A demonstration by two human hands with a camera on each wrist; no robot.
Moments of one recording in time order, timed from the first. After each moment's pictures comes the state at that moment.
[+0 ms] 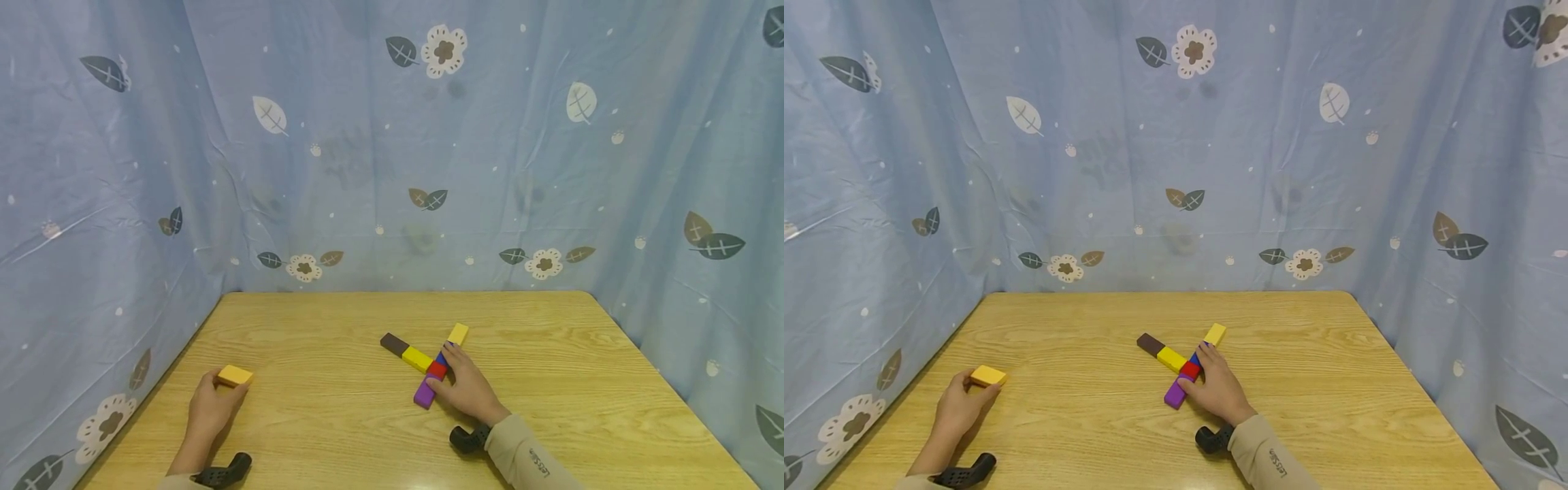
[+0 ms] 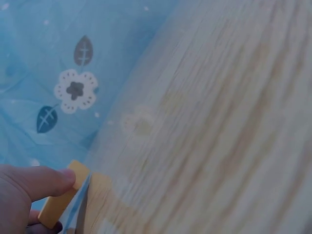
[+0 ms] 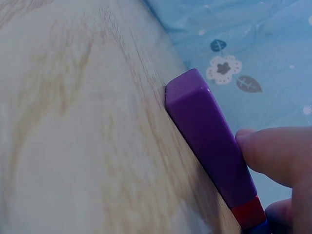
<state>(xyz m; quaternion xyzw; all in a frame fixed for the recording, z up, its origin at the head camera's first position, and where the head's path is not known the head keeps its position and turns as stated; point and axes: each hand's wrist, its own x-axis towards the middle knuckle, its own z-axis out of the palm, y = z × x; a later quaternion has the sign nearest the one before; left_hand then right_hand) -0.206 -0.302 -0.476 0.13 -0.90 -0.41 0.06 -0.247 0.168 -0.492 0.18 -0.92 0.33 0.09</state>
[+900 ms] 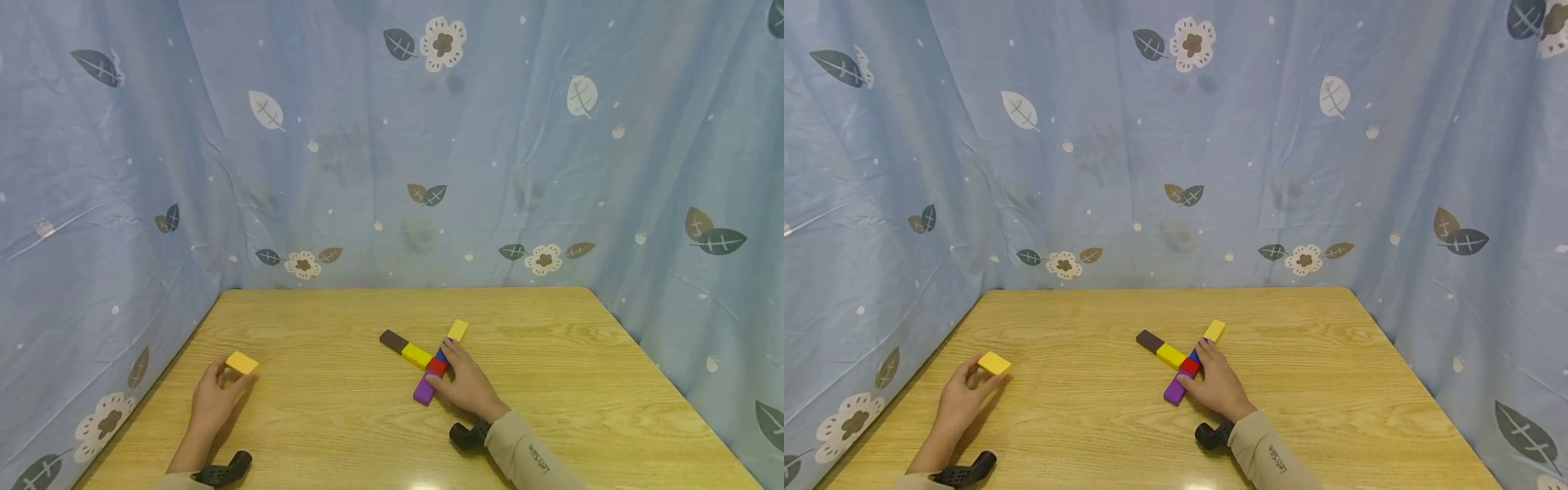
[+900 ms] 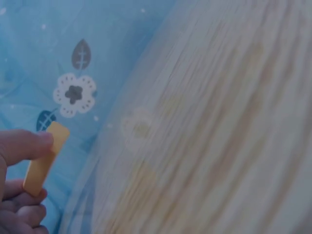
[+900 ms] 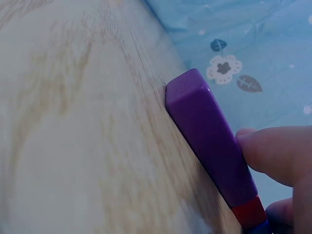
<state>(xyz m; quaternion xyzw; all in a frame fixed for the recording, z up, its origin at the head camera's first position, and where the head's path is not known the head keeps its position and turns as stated) -0.207 -0.294 -0.468 0.09 -0.87 -0.48 0.08 -0.246 0.167 -0.491 0.17 -0.92 0.32 0.09</state>
